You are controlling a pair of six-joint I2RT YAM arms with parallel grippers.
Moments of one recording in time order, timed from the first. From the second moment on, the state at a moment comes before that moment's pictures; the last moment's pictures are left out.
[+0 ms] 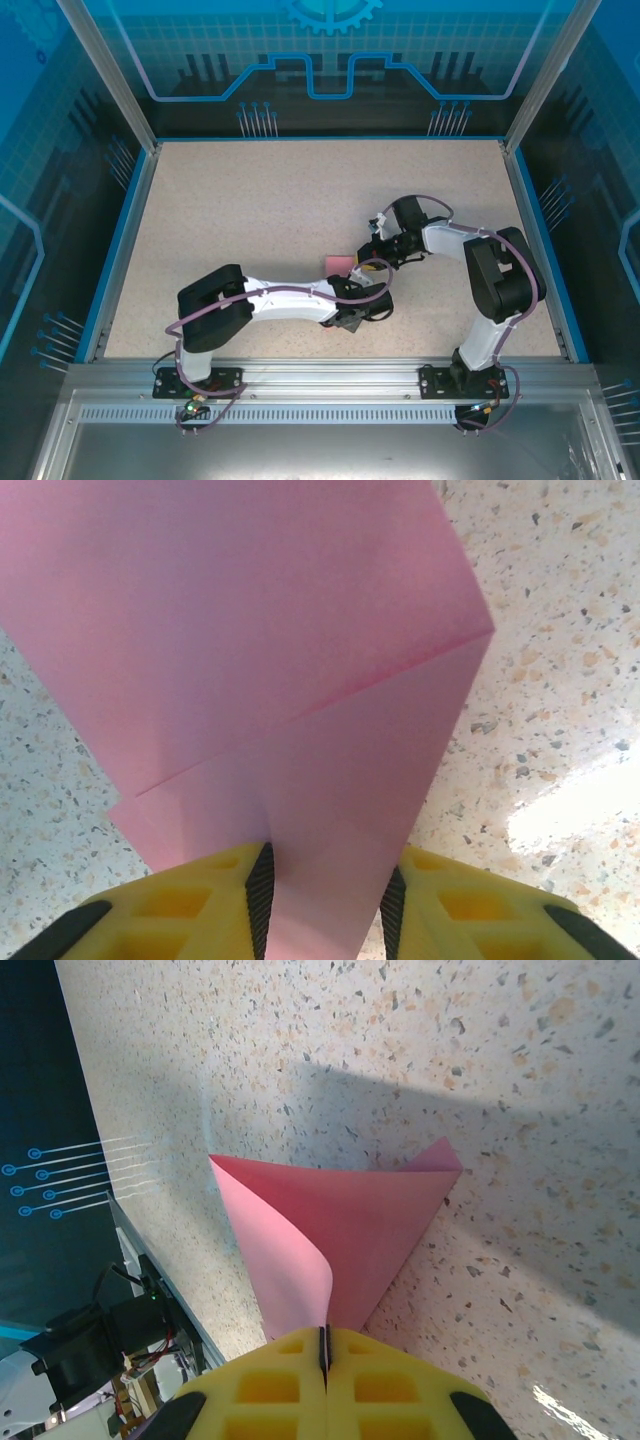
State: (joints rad) left arm -1.18 1.91 1.26 -0.77 -0.39 -0.69; right arm 0.31 1.77 0.95 -0.38 -0.83 0.47
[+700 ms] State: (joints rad) left arm -1.17 1.92 1.26 -0.76 -0.35 -0.69; right arm 0.30 1.59 0.94 -0.41 -0.70 0.41
